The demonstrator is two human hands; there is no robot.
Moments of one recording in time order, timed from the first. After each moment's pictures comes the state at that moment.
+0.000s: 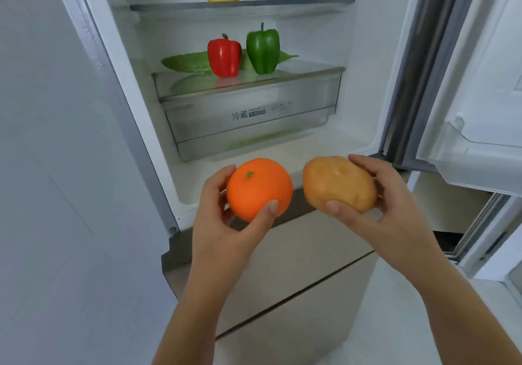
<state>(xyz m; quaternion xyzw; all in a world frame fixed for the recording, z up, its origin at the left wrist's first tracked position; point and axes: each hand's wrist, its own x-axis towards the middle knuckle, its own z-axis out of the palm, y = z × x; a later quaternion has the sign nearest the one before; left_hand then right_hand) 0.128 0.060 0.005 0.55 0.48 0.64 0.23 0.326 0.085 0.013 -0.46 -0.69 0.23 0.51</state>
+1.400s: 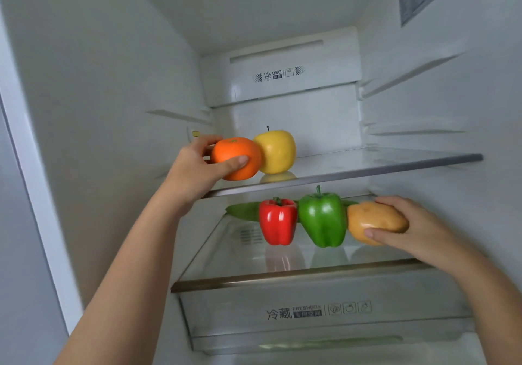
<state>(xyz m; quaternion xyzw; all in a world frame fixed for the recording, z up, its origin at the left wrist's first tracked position) 0.042 0.322 0.249 0.55 0.61 0.57 -0.05 0.307 0.485 0.127 -0.34 -0.81 0.24 0.42</state>
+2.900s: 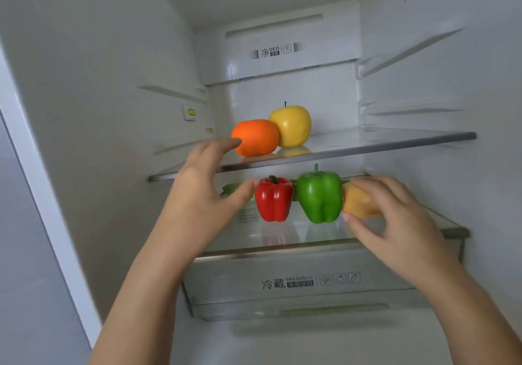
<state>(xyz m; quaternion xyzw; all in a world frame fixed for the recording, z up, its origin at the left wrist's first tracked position) 0.096 0.275 0.202 0.61 0.60 0.46 -0.24 0.291 0.423 0.123 -0.25 -0.81 0.01 0.54</state>
